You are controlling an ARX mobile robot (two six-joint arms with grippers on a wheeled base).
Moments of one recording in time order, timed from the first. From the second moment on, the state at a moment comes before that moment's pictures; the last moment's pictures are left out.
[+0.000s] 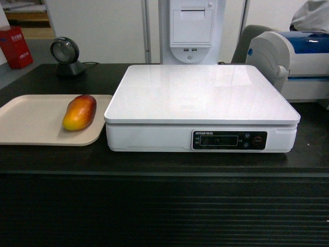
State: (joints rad) left arm 0.00 0.01 0.01 0.00 0.00 0.00; right arm 0.00 0.01 0.01 0.00 0.00 0.00
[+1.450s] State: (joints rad) left arm -0.33 0.24 0.08 0.09 -0.44 -0.13; right arm 0.00 0.01 0.01 0.00 0.00 0.00
